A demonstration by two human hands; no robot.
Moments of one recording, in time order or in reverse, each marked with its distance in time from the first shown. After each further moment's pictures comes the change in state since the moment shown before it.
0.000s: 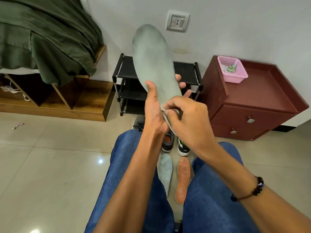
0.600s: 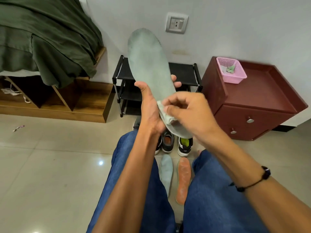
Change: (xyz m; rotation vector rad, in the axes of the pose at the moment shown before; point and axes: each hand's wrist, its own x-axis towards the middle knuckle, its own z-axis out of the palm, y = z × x) left_hand 0.002 0.009 -0.002 0.036 -0.050 -0.015; right_hand 0.012 -0.001 -0.011 0.329 -0.160 0.299
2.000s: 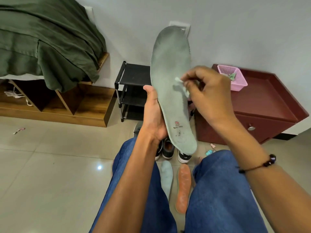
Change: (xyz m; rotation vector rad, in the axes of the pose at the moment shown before) left_hand -0.004 0.009 0.011 0.091 0.057 -0.088; right_hand 0.040 -0.010 -0.027 -0.284 0.280 -0.448
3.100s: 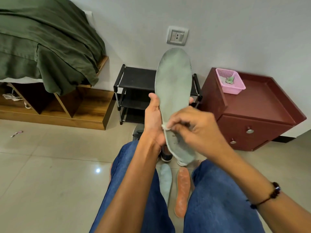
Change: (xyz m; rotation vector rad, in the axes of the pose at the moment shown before) left_hand -0.001 -0.002 -0.002 0.003 0.106 -0.139; right_hand -0.053 0.005 0.004 0.109 -0.289 -0.110
